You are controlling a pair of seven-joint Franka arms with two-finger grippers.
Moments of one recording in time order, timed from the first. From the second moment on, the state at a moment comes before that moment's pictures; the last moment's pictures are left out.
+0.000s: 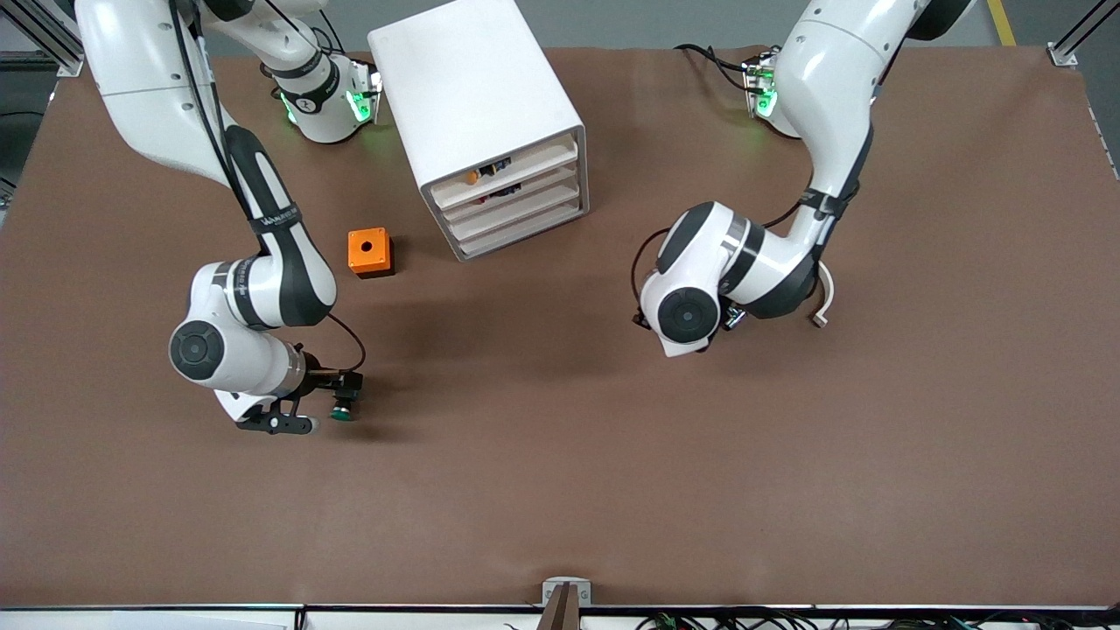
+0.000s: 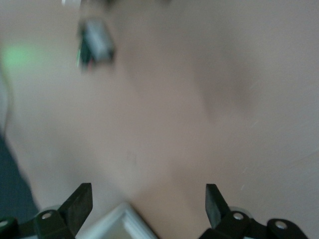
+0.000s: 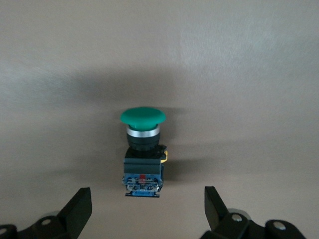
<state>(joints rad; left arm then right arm) -0.48 0.68 -0.14 -1.49 -0.31 1.68 -1.78 0.18 0.61 -0.04 -1.75 0.12 2.25 0.18</state>
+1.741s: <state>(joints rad) -0.62 0.89 -0.12 -1.47 -0.92 1.67 -2.33 0.21 0.44 -0.04 -1.72 0.17 2.04 0.56</state>
